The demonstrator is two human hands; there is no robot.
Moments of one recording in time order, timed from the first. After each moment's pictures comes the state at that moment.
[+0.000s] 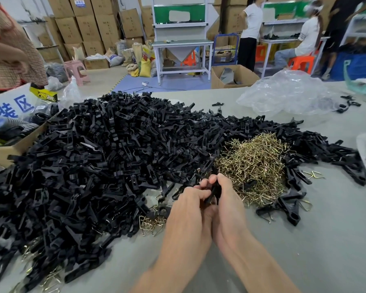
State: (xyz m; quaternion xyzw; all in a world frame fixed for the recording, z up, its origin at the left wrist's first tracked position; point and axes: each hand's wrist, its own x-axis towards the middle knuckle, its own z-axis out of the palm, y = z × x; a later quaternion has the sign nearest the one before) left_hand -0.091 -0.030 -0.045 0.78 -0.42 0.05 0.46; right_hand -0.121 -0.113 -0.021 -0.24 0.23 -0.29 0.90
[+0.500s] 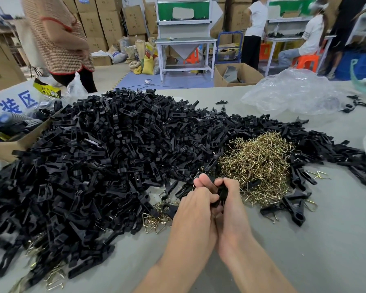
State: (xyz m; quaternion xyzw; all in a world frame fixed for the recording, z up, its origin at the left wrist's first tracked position) left_hand -0.091 -0.033 -0.043 0.80 -0.44 0.04 0.40; right_hand -0.131 -0.103 -0.007 -0.25 0.30 -0.26 0.88
